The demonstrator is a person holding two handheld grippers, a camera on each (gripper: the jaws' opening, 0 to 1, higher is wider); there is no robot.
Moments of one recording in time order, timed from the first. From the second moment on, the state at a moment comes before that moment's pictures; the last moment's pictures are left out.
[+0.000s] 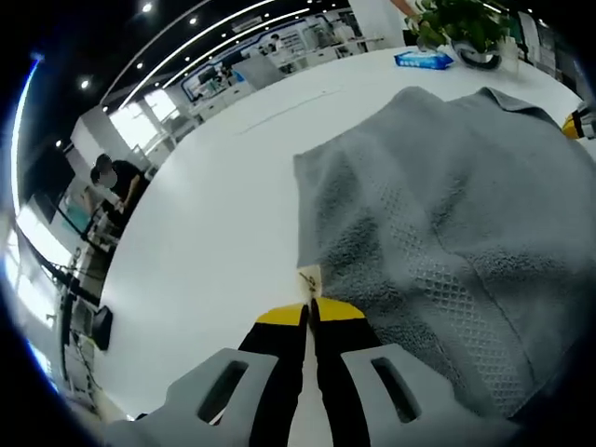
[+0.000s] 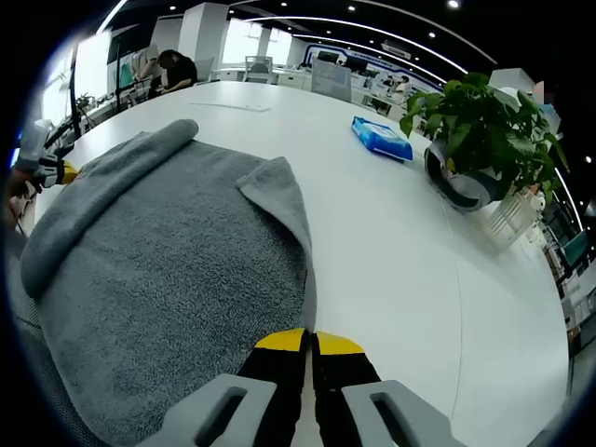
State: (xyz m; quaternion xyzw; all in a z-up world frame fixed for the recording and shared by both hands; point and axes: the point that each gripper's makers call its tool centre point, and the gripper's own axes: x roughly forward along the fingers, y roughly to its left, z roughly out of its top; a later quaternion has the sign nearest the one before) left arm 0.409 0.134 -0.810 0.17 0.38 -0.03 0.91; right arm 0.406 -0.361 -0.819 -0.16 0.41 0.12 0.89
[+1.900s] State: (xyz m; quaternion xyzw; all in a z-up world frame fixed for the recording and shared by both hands) left arm 0.415 0.214 -0.810 0.29 0.41 -0.04 0.86; right arm 0.406 -0.361 -0.818 -0.15 0.40 0.12 0.90
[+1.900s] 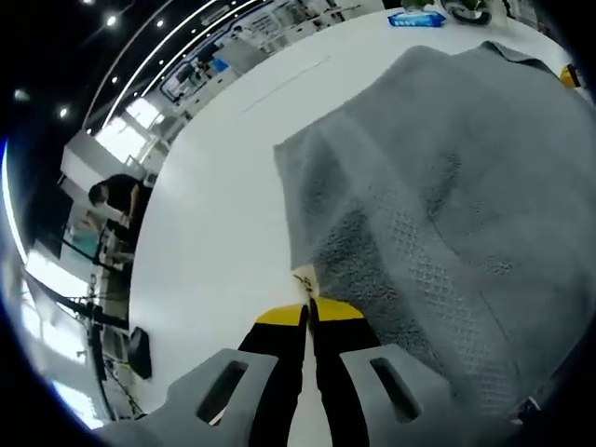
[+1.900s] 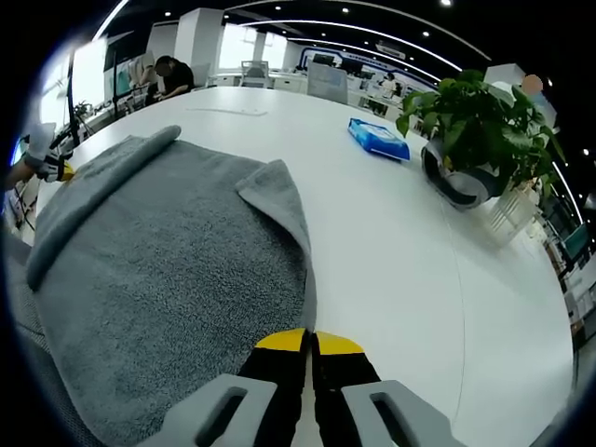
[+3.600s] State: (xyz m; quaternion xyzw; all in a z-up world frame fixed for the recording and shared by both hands) left arm 0.407 0.332 -0.809 0.33 0.45 0.03 0.83; right arm 0.406 -0.361 -0.819 -0.14 0.39 0.12 0.90
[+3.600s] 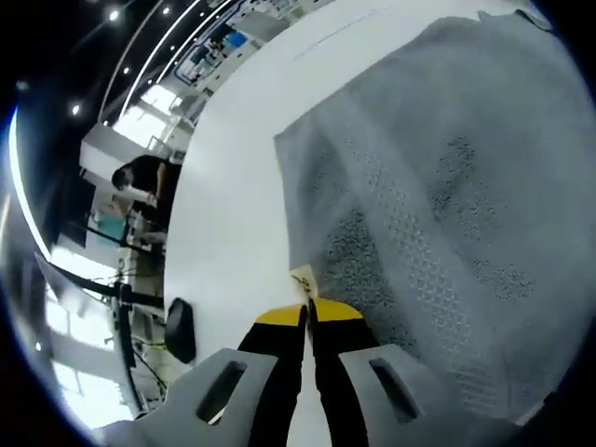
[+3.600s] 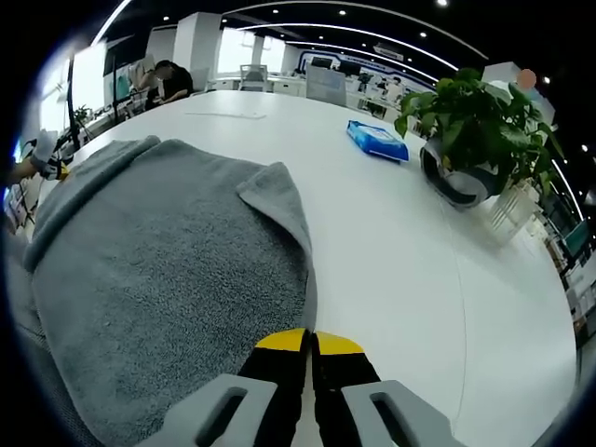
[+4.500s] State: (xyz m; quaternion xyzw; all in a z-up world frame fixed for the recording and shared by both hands) left arm 0.404 0.362 -0.809 0.34 0.45 0.03 0.82; right arm 0.407 -0.362 -0.818 -0.14 0.39 0.12 0.90
